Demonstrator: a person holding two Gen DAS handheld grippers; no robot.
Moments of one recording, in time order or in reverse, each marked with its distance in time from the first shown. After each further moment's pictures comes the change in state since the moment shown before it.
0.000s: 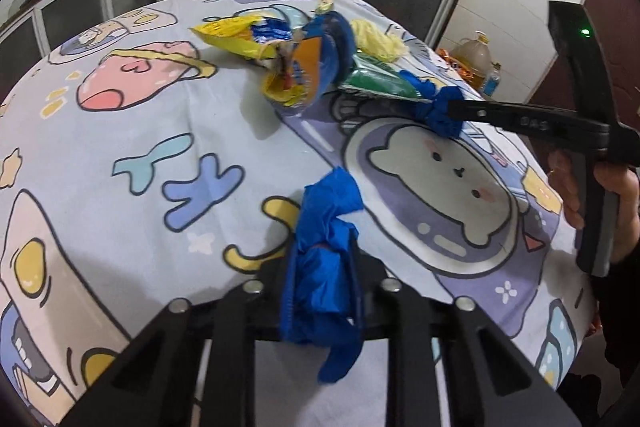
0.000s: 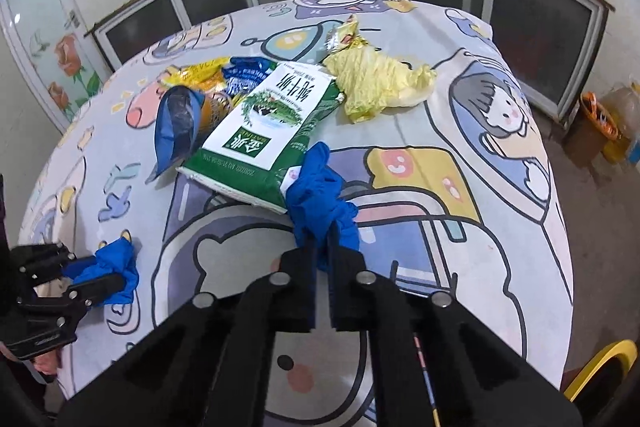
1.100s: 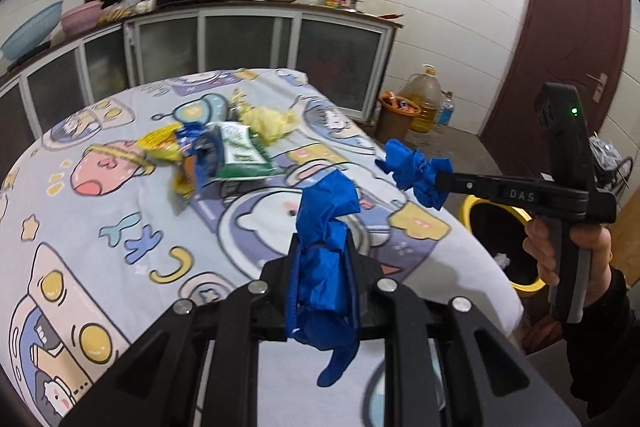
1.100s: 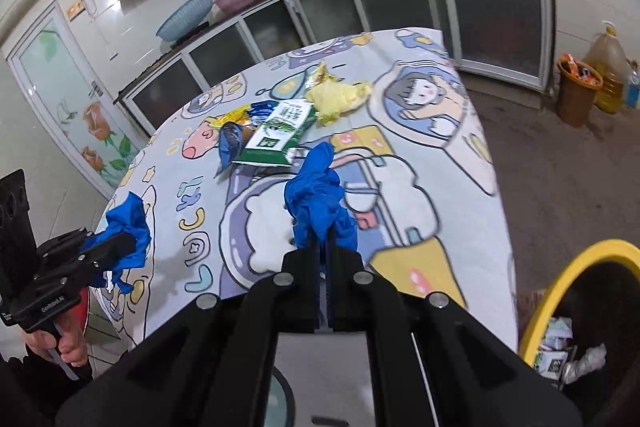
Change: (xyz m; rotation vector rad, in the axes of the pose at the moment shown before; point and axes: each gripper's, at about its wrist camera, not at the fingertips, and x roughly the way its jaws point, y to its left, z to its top) left arm -0.108 -0.128 -0.006 0.134 -0.209 -0.069; right arm -0.151 -0.053 -0.083 0.169 -0.151 0.116
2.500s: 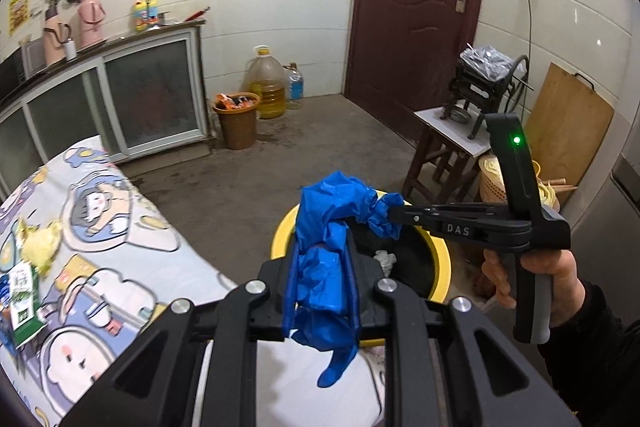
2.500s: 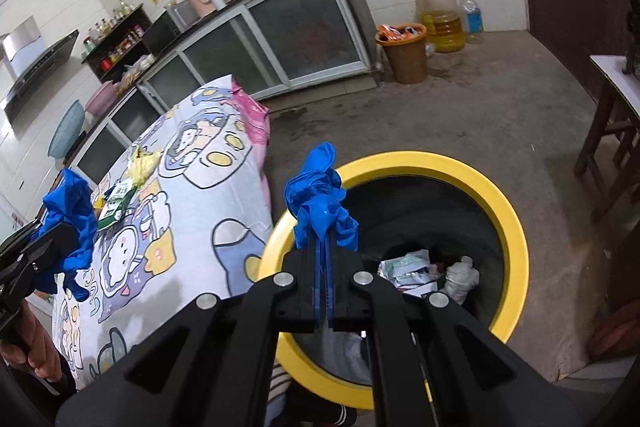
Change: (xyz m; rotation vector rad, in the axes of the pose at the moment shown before) left arm 0.108 -0.265 0.046 0.422 0.049 -0.382; right arm -0.153 -0.217 -0.114 0.424 -0.180 -0.341
